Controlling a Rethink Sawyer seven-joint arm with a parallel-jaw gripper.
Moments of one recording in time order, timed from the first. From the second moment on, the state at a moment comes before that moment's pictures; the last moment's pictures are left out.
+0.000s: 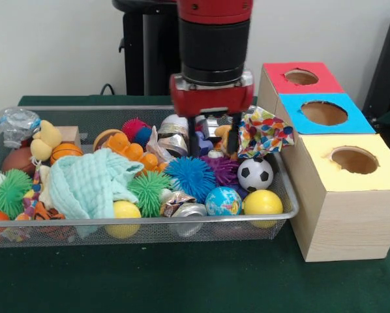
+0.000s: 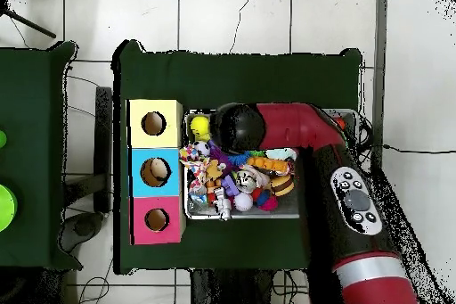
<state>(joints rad) -0.46 -0.64 0.37 1.49 -0.37 0.72 1.65</state>
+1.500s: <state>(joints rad) -0.38 -0.65 0.37 1.66 -0.37 0.71 1.65</state>
